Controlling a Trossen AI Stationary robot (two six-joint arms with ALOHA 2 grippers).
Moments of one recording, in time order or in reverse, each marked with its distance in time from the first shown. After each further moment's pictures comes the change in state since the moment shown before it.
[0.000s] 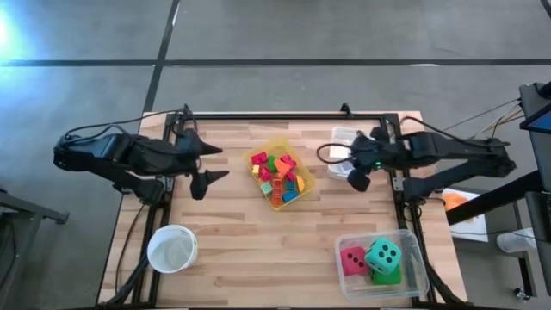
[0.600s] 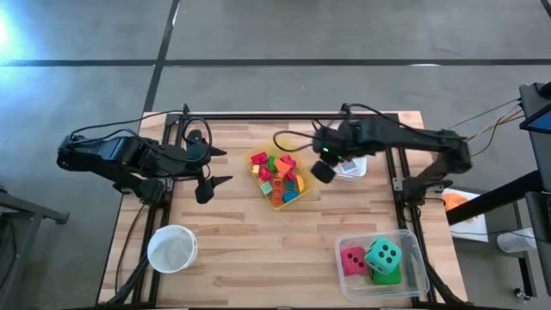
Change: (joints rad) left arm 0.001 0.041 0.000 -0.022 -0.002 0.132; right arm -0.118 0.473 0.449 -0.152 -0.135 0.038
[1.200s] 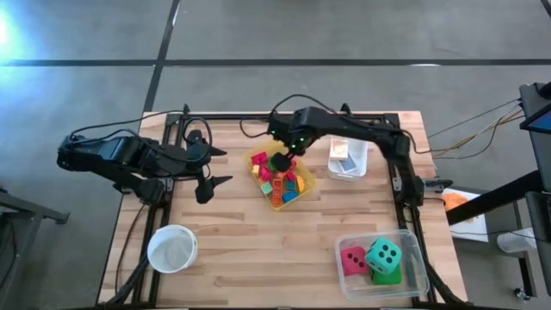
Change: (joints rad) left arm 0.000 0.000 0.000 0.000 0.000 0.000; right arm -0.175 0.518 0.340 0.048 -0.327 0.017
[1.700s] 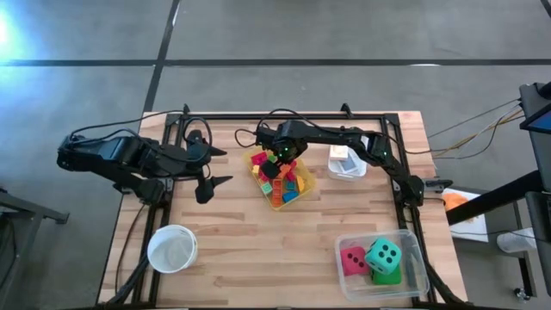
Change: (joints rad) left arm 0.000 0.000 0.000 0.000 0.000 0.000; right arm -0.013 0.207 -0.006 0.130 -0.009 0.063
